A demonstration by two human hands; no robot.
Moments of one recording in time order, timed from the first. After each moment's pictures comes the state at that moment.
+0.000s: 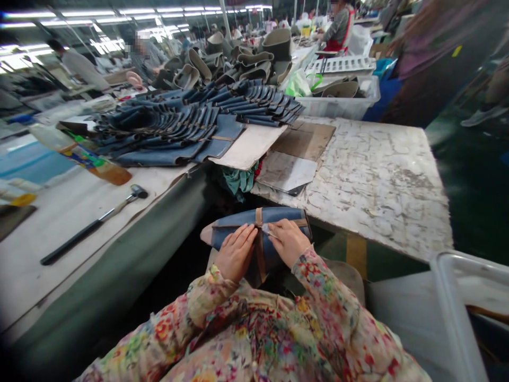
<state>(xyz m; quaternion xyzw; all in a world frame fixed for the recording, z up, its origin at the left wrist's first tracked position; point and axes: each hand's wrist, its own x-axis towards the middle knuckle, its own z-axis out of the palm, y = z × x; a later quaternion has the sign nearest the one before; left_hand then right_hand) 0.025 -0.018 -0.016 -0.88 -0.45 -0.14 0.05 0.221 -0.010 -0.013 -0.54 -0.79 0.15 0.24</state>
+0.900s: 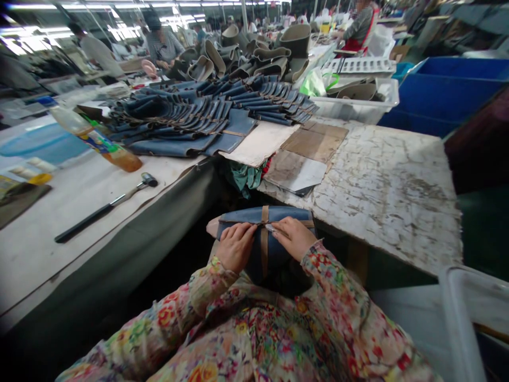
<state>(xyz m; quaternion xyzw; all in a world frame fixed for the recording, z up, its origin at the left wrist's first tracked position) 0.022 -0.015 -0.011 -0.85 -0.50 -0.18 0.05 0.228 0.008 -0.007 -0.49 -0.80 0.25 0.23</state>
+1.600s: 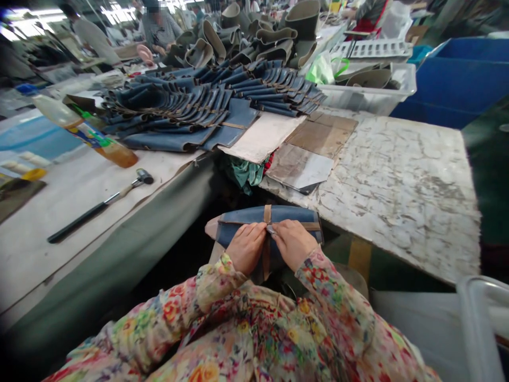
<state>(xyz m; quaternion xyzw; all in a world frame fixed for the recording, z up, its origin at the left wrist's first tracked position) 0.042 -0.002 -0.009 -0.89 -0.42 -0.15 0.07 0.211 0.003 0.002 -0.52 -0.82 0.17 0.16</state>
